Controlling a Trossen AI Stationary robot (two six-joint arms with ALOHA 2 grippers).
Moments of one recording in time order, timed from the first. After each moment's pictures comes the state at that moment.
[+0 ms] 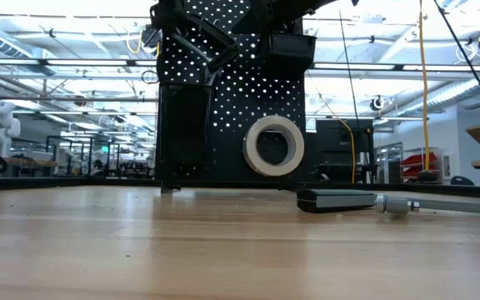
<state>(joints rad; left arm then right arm) -0.04 1.32 1.24 -0.39 -1.24 0.78 -0.09 1.54 1.17 0.22 0.42 -0.26</state>
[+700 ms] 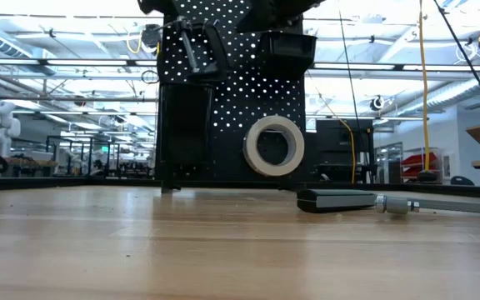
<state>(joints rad) -0.08 1.22 1.24 -0.55 -1.15 0.53 -0.02 1.54 1.17 0.19 0.56 -0.32</state>
